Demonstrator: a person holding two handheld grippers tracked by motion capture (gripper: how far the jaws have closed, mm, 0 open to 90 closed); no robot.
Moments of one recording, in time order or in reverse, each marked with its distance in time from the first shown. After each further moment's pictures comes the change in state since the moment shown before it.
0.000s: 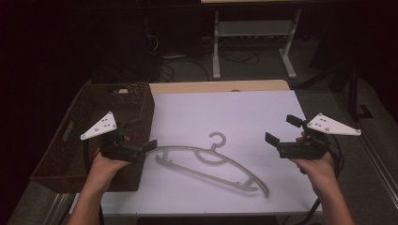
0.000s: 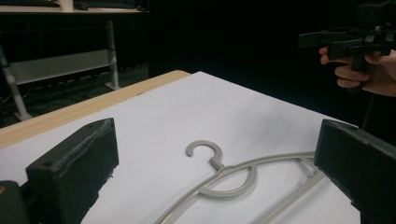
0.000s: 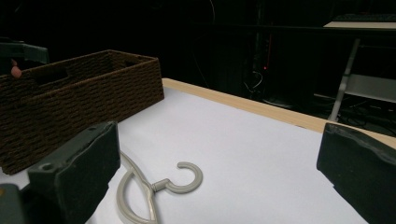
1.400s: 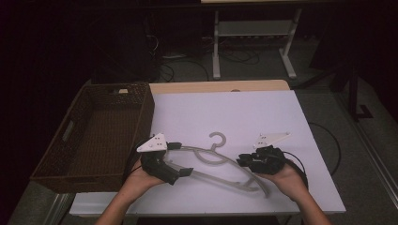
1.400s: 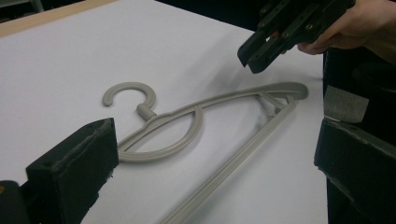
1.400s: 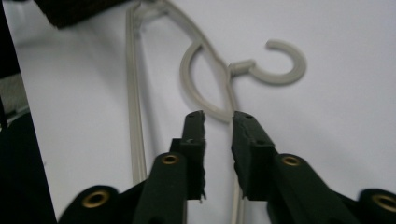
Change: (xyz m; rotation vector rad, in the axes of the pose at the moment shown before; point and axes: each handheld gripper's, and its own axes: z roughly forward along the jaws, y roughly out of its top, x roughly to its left) left arm -0.046 -0.048 0.081 0.257 -0.183 0.023; right arm 0.043 -0.057 0.070 0.537 0.246 -0.080
